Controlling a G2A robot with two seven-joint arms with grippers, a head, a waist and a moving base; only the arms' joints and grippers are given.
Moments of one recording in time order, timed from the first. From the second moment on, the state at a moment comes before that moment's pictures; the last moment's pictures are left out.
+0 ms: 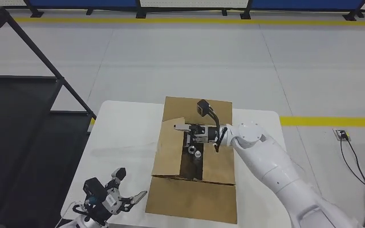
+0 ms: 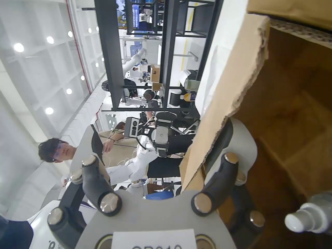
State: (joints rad) left arm 1.68 -1.10 -1.60 -1.85 1.24 -0.62 0.24; right arm -0.35 -1.37 0.76 -0.79 0.61 -0.29 1.11
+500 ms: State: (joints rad) left arm 1.54 -1.12 -1.47 -1.88 1.23 -0.42 0.11; right arm -0.27 -1.44 0.71 -0.80 0.62 -0.26 1.10
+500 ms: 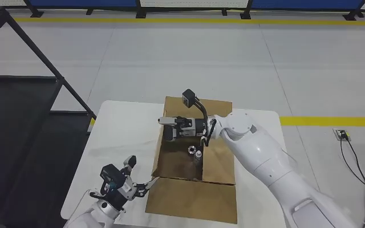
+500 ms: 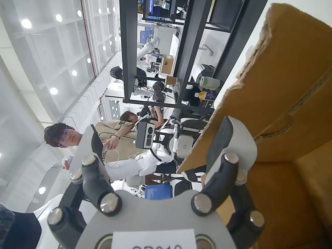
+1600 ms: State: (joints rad) left arm 1.57 -1.12 -1.64 -1.69 0.93 -0.40 0.10; right arm -0.43 -1.30 1.04 -0.83 0.62 -0.47 1.35
